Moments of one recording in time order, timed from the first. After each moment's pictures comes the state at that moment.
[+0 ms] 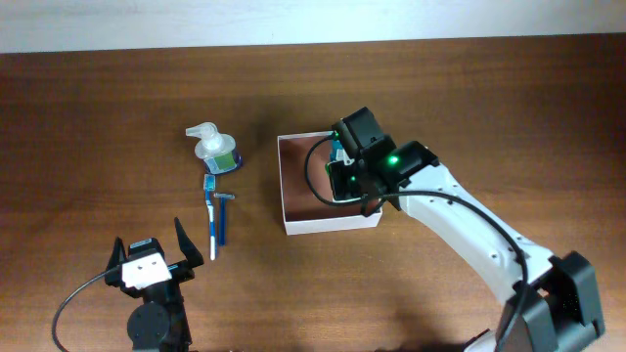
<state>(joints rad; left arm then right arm) 0.00 0.02 0.02 -0.06 -0.33 0.00 0.54 1.68 1.32 -0.79 -0.03 0.37</state>
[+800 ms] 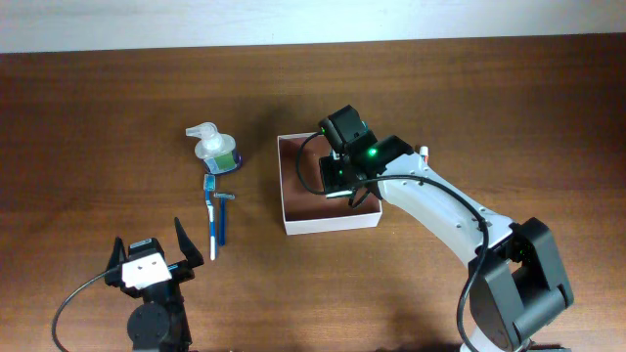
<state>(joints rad) 0.00 0.02 0.02 -0.06 -0.33 0.00 0.54 1.82 1.35 -0.69 0.01 0.37</state>
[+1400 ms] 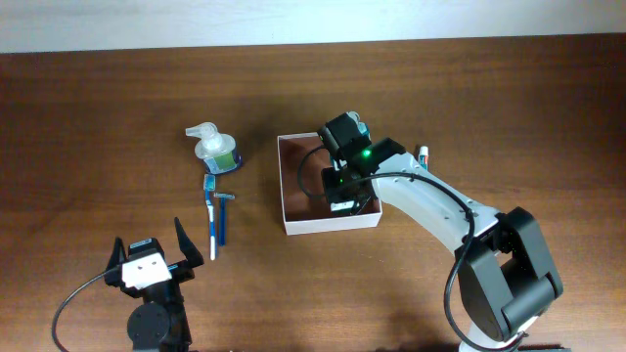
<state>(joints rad) 0.00 0.02 0.02 -0.06 -0.33 0.00 0.54 1.87 1.34 -0.74 0.00 0.37</state>
